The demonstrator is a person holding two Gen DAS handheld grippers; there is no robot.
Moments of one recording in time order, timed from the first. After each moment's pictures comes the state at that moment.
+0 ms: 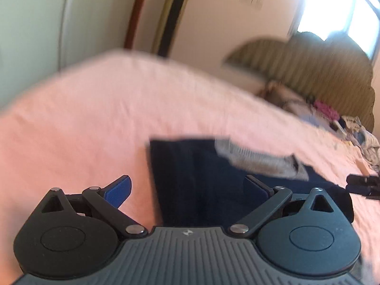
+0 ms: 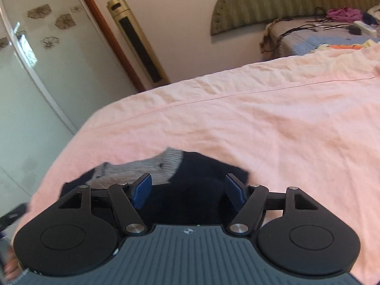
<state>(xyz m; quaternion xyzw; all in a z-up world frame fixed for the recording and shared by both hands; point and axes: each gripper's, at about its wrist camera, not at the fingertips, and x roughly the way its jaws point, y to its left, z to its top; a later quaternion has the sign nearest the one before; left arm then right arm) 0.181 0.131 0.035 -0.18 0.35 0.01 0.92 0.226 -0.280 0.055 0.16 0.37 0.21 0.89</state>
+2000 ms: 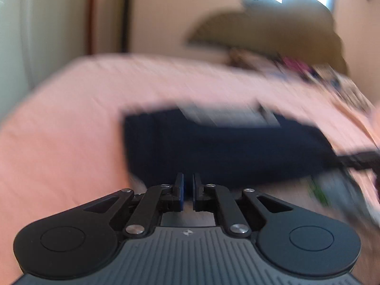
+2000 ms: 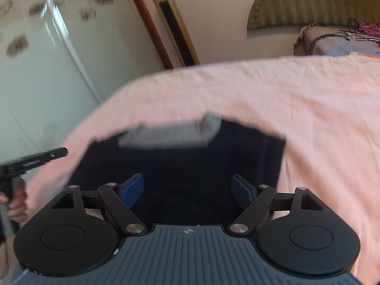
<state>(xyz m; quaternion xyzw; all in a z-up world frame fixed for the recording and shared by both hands) 0.095 0.078 0.028 -0.03 0.37 -0.10 0.92 0.155 -0.250 0.032 0.04 0.38 0.24 0.89</state>
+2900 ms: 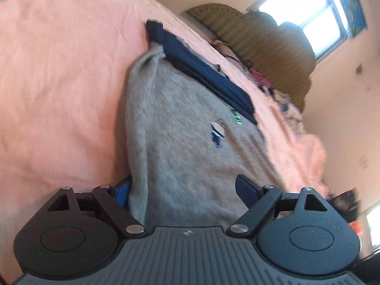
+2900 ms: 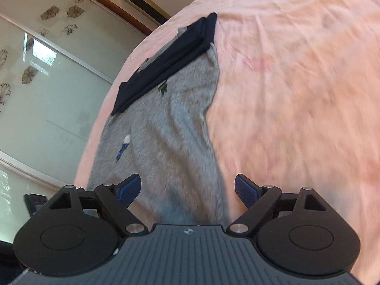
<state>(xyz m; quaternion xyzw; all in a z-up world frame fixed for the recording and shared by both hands) -0.122 0.160 0.008 -0.33 0.40 -0.18 0.83 -0.076 -0.385 0.015 0.31 0.48 0.26 0.78</state>
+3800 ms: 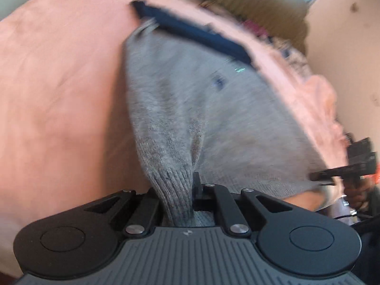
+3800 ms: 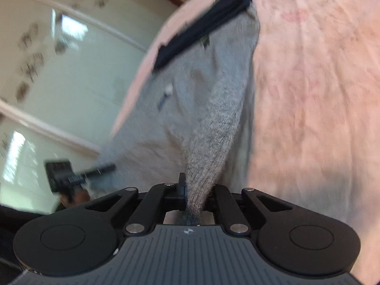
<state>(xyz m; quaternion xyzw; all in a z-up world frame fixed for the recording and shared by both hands) -0.151 0.147 0.015 -0.17 0.48 -0.19 0.84 -0.130 -0.345 0.016 0.25 0.54 0.33 0.73</state>
